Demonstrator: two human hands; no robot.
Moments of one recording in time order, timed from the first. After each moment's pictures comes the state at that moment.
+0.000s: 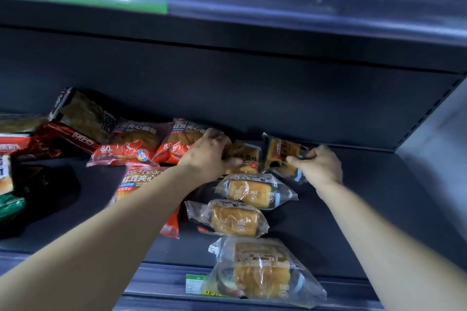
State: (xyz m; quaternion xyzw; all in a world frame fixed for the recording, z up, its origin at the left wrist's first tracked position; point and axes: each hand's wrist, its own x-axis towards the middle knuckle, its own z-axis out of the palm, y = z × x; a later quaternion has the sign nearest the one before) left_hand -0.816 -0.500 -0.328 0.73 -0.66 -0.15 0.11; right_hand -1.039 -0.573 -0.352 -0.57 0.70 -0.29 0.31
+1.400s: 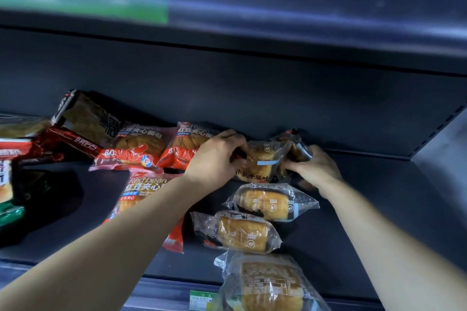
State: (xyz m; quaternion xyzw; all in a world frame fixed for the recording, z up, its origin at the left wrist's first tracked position) left_hand -0.816 -0.504 -0.335 0.62 -0.70 -0.06 0.34; right_hand -1.016 -0.590 -0.347 -0.61 0.69 -0.19 0.35
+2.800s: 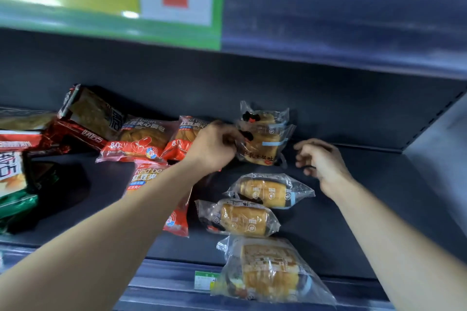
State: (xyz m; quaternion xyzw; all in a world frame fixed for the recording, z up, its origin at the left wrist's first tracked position) left_hand -0.811 -0.500 -0.321 0.67 -0.59 -0.24 0.38; right_hand -1.028 -0.573 -0.336 -0.50 0.60 -0.36 0.51
